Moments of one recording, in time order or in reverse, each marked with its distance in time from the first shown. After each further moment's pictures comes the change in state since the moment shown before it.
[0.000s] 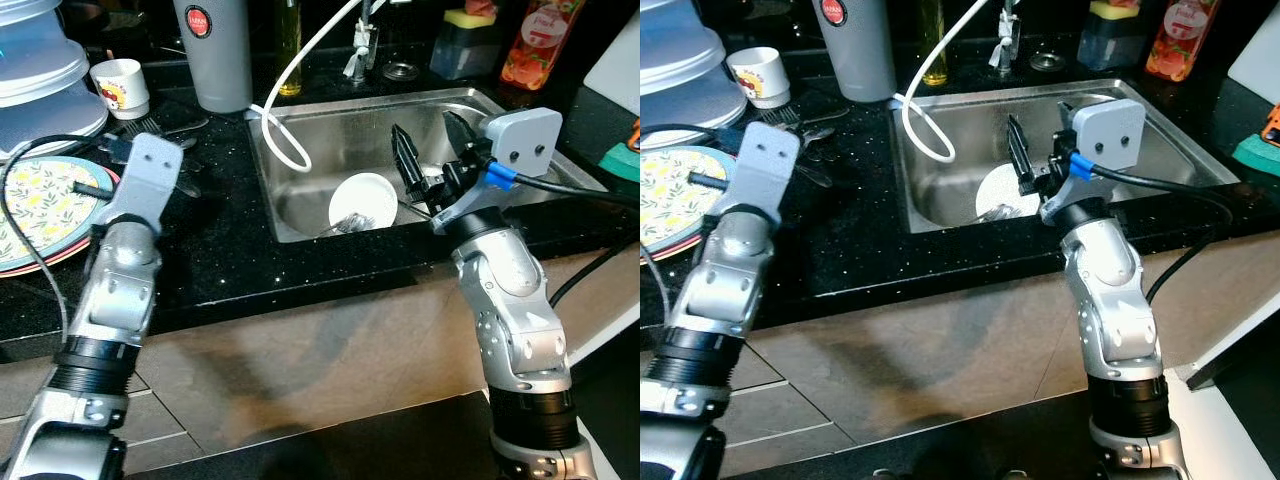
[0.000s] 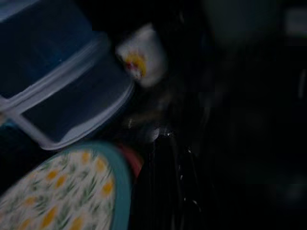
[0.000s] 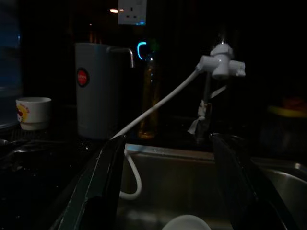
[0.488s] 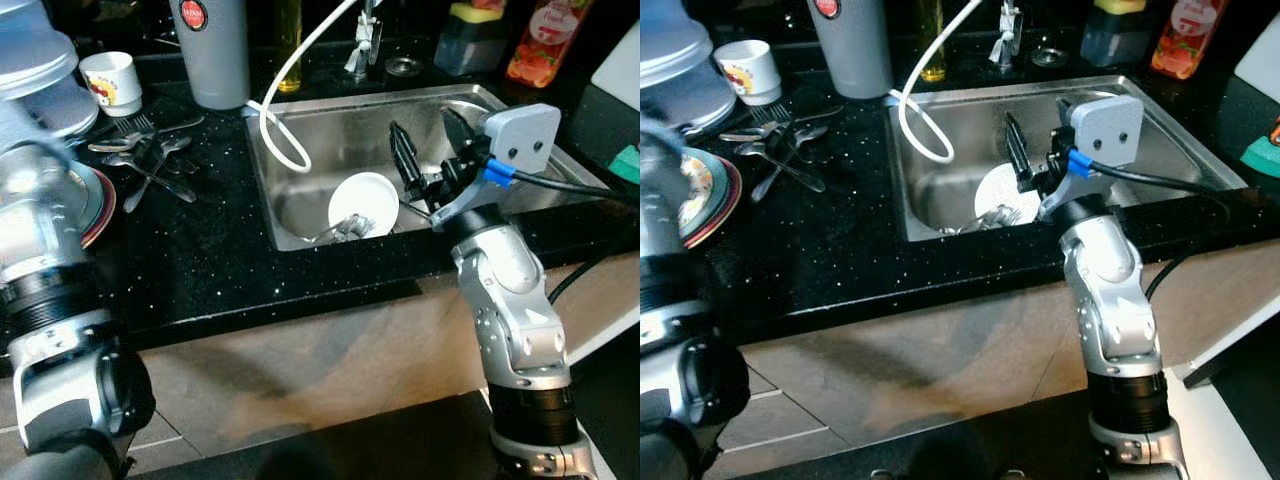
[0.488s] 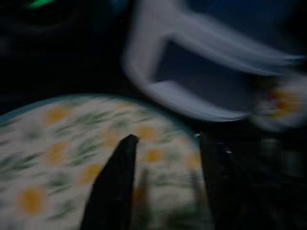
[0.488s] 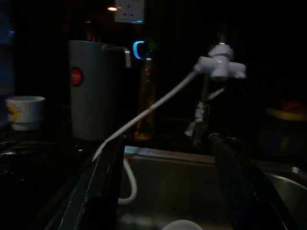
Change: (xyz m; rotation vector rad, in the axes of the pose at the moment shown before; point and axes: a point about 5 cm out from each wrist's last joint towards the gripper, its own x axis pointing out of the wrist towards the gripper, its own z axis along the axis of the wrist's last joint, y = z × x) left arm 0.022 0.108 -0.022 -0.748 0.228 0.504; right arm 0.003 -0.003 0.002 -0.010 -0.007 0.000
